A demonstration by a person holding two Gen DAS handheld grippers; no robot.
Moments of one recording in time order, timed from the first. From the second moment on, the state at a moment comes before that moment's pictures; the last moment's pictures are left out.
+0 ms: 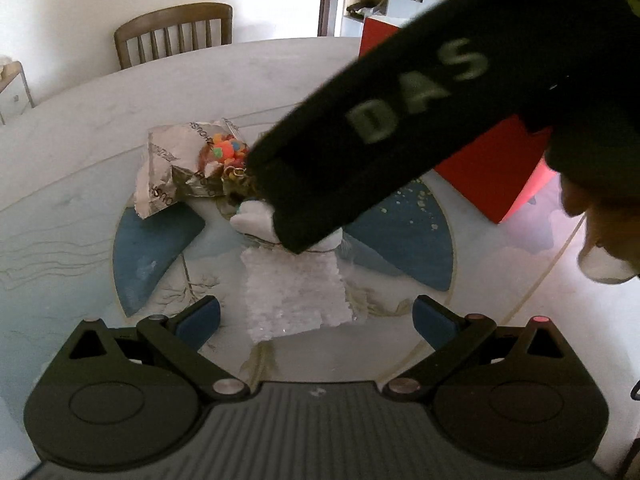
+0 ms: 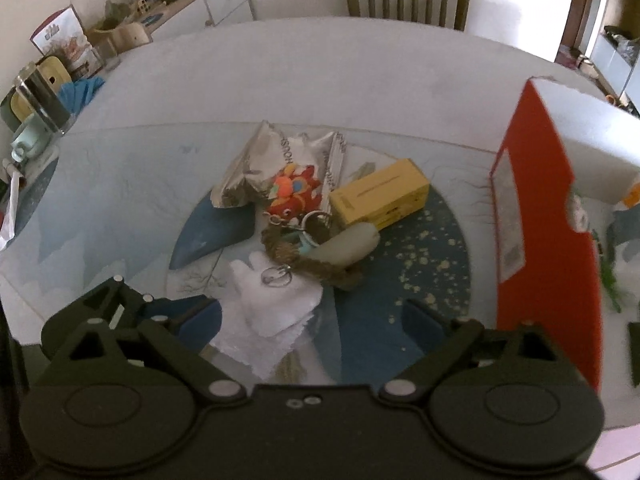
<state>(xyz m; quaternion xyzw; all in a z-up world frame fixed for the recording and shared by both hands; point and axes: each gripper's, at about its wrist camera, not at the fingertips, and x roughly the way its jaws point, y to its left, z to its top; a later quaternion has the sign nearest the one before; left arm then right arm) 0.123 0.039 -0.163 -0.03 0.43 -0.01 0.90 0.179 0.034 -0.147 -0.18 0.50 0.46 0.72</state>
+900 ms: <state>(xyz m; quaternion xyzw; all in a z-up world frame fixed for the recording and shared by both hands) 0.120 0.042 -0.154 0.01 0.43 0.00 0.91 0.175 0.055 -0.157 -0.18 0.51 0.48 0.69</state>
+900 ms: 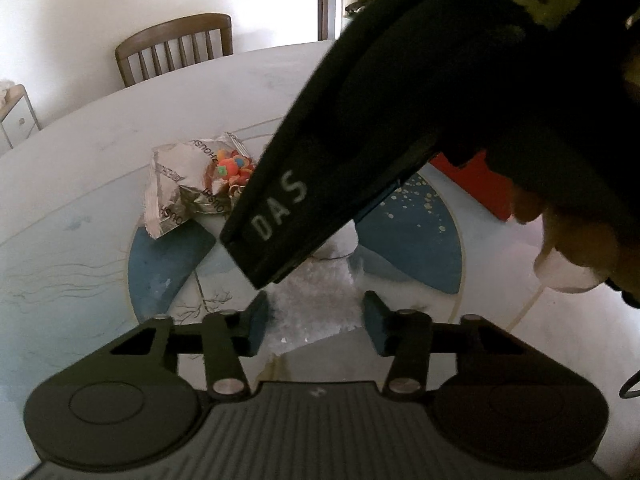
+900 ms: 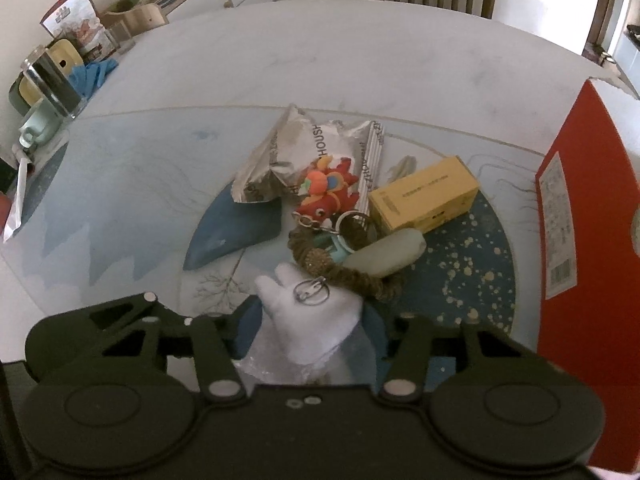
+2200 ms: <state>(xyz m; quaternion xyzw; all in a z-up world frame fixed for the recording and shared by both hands) 0.109 -0.004 -0.046 -0.03 0.39 0.03 0.92 0.210 -0.091 -0.068 -0.08 0.45 0.48 0.75</state>
